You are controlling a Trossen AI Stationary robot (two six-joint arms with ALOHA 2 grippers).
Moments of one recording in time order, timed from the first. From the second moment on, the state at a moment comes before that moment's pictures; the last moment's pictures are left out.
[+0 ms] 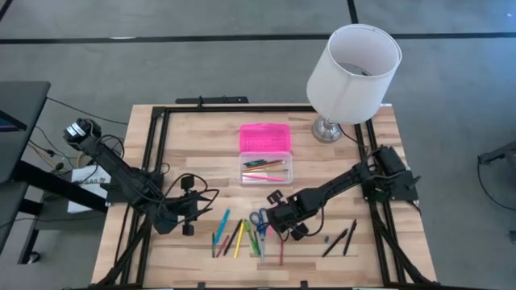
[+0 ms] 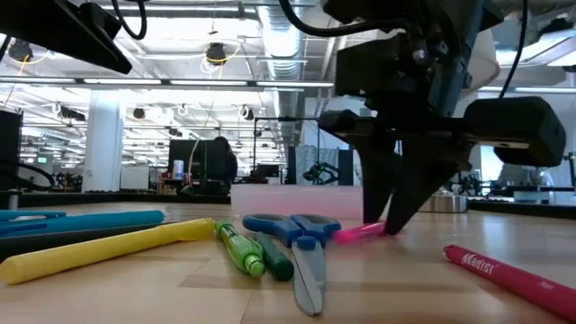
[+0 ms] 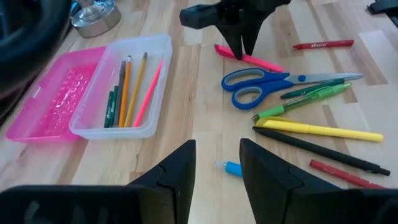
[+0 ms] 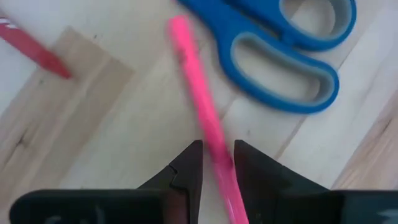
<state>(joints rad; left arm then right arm) -0.74 1.09 0.63 -0.34 -0.75 -0.41 0.36 1.95 1.21 -0.52 0.08 -0.34</state>
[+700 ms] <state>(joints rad) -0.74 1.09 0.63 -0.34 -0.75 -0.41 0.33 1.95 1.21 -0.68 0.11 -0.09</state>
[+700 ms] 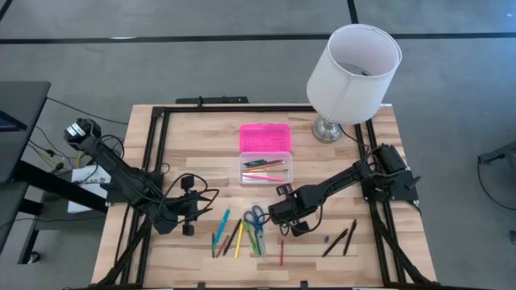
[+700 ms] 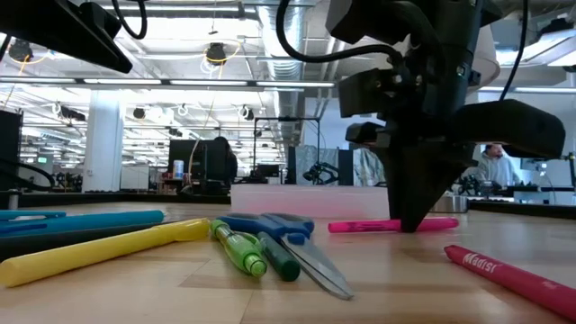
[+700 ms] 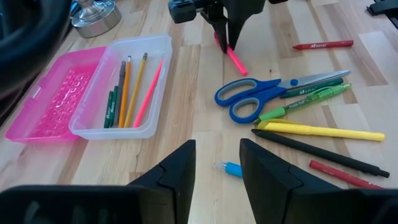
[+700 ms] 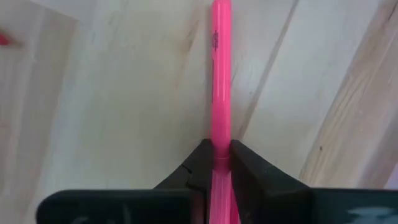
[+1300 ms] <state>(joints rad) -0.74 1.09 0.63 -0.34 -0.74 -0.41 0.33 1.95 1.22 -0.77 0.19 -0.02</state>
